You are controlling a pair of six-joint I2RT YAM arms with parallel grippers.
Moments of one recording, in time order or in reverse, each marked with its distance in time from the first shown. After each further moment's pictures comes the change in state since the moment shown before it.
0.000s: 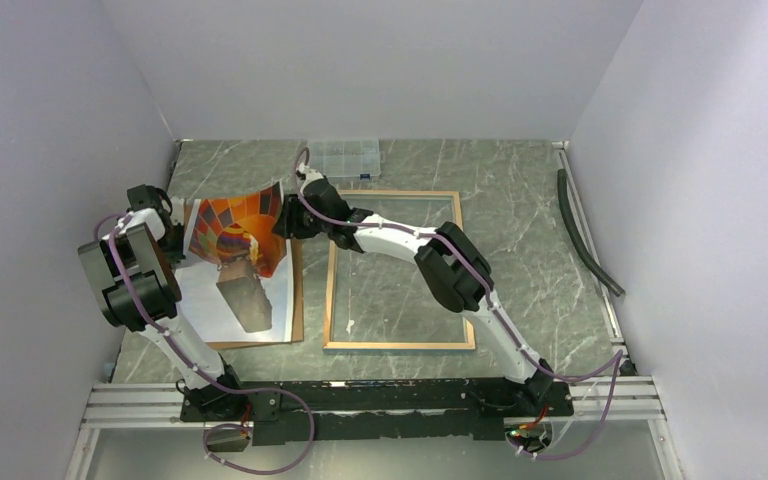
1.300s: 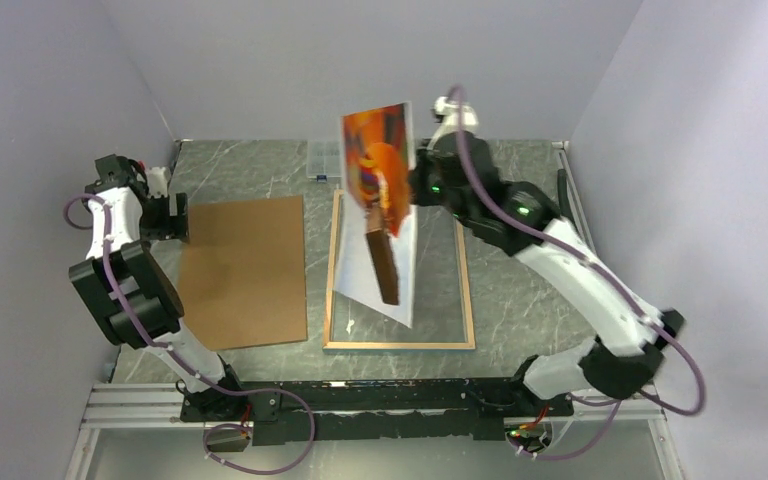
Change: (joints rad) left arm 0.032 -0.122 0.261 -0.376 0.203 -0.052; right arm -0.036 -0.957 -0.173 -0.774 0.499 -0.208
